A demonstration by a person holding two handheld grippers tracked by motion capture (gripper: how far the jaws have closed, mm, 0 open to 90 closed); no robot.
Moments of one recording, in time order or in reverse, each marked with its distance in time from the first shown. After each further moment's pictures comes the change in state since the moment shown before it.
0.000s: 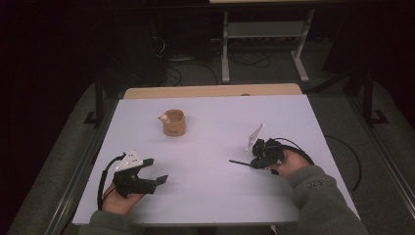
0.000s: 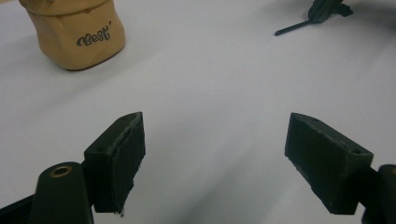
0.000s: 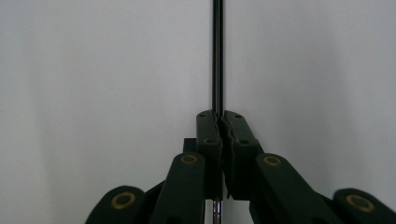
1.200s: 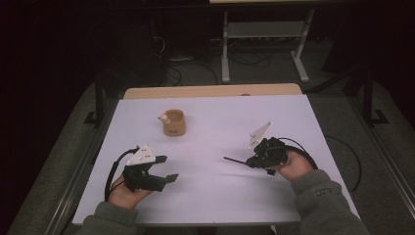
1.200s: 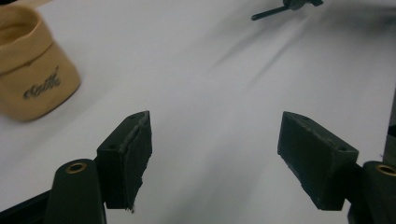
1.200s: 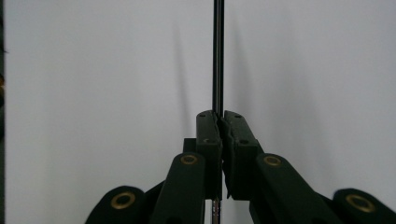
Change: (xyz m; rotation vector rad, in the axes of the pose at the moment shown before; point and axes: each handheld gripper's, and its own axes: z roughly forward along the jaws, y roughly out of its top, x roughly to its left) left arm -0.019 0.036 0.009 0.044 -0.101 0.116; right arm 0.021 0.007 -0.034 -0.176 -0.001 -0.073
